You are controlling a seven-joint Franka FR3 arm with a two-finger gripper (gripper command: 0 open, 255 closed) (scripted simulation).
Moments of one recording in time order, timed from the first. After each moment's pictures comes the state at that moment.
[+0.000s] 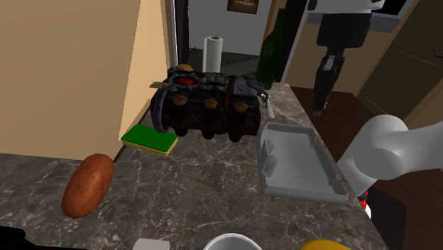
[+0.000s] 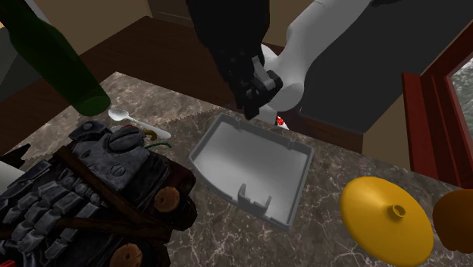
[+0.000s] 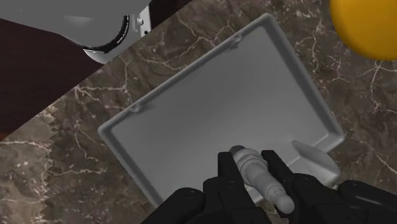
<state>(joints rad) 0.04 -0.93 0.37 -2.25 0.39 1.22 0.22</state>
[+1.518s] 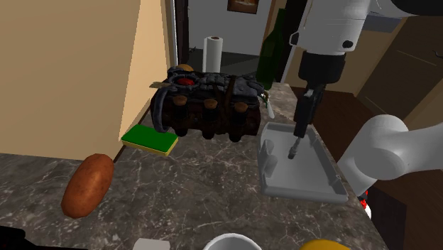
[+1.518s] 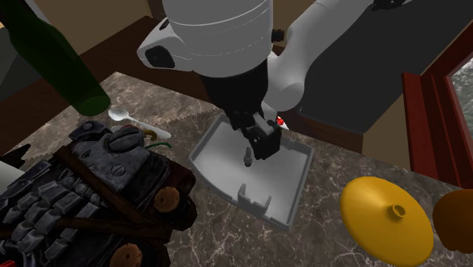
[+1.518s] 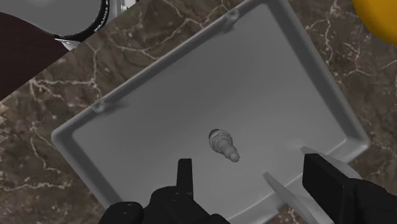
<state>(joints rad) 0.05 -0.96 0.45 -2.41 0.46 1.36 0.22</state>
